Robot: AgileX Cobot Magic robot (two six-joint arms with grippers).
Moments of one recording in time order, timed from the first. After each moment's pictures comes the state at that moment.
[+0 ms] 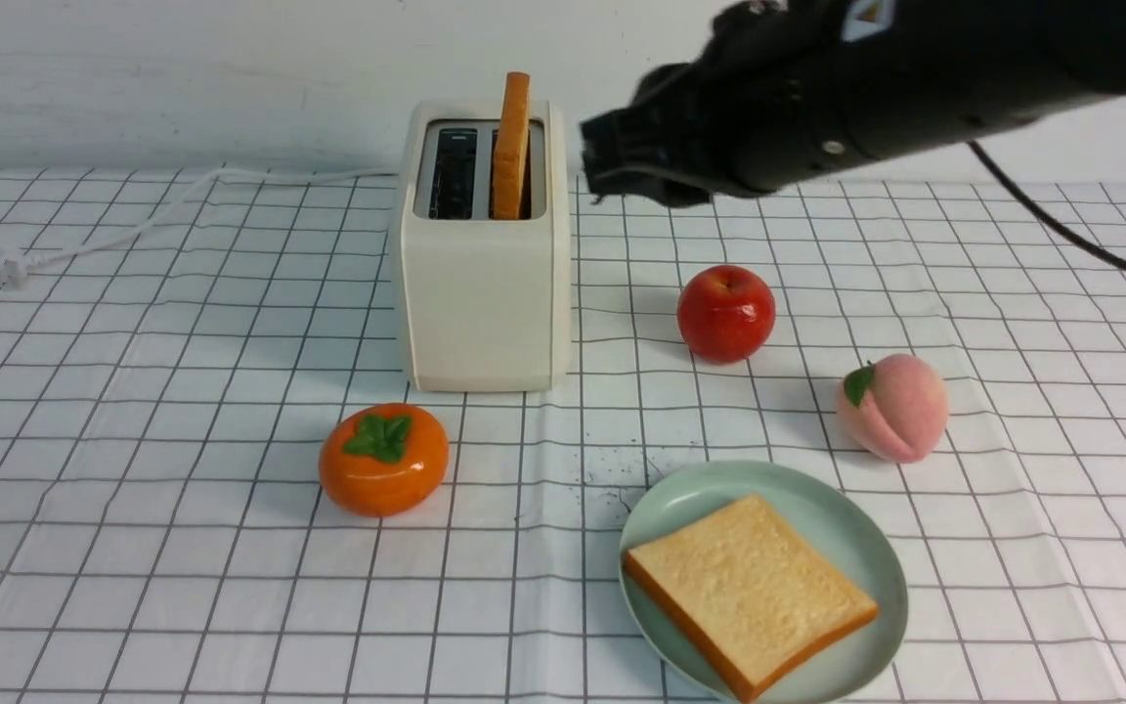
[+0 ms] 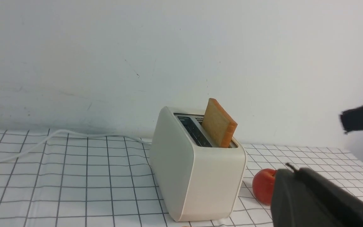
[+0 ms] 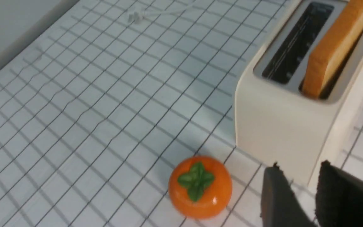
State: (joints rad) right arm 0.58 1.65 -1.63 0.34 0.59 -0.08; left arm -0.53 0.29 -0.49 0.74 0.28 -0.93
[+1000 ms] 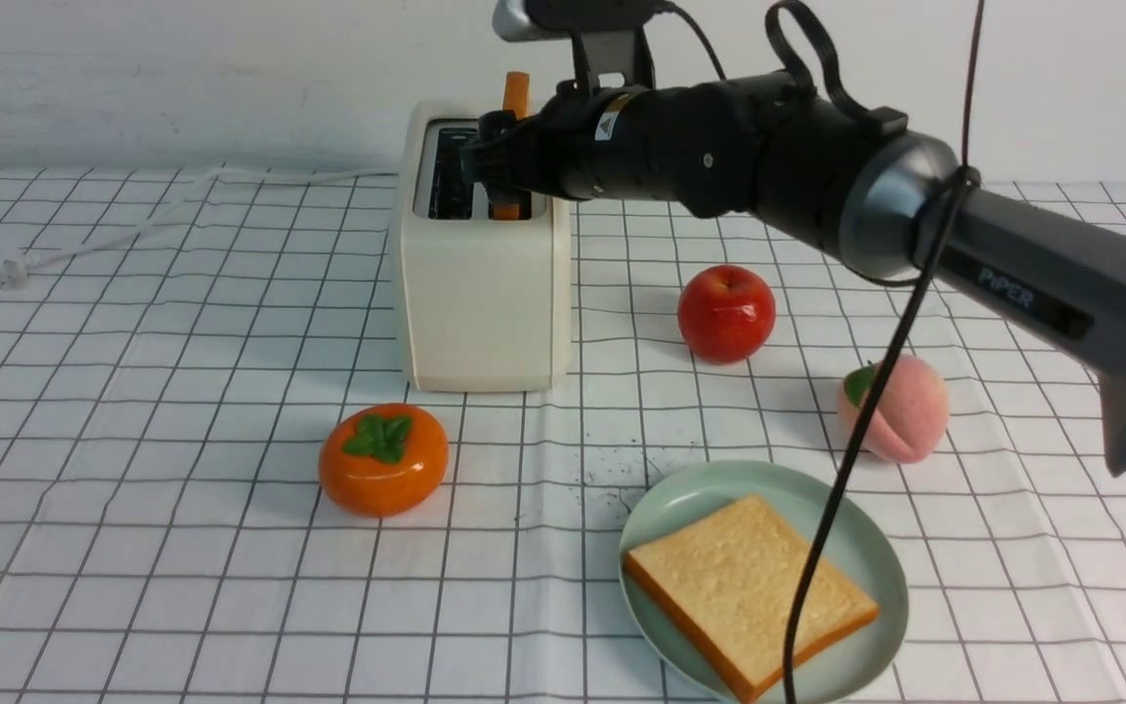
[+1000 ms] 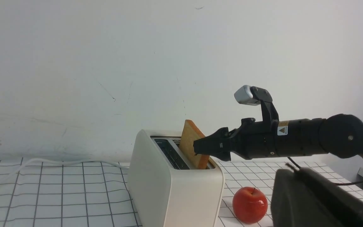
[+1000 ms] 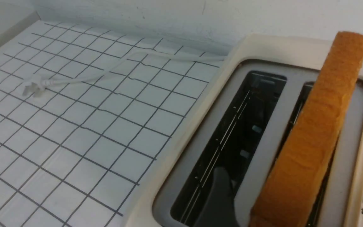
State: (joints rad) right arm 0.54 2.20 -2.01 0.19 0.27 0.05; left arm -0.53 0.29 -0.49 0.75 0.18 -0.94
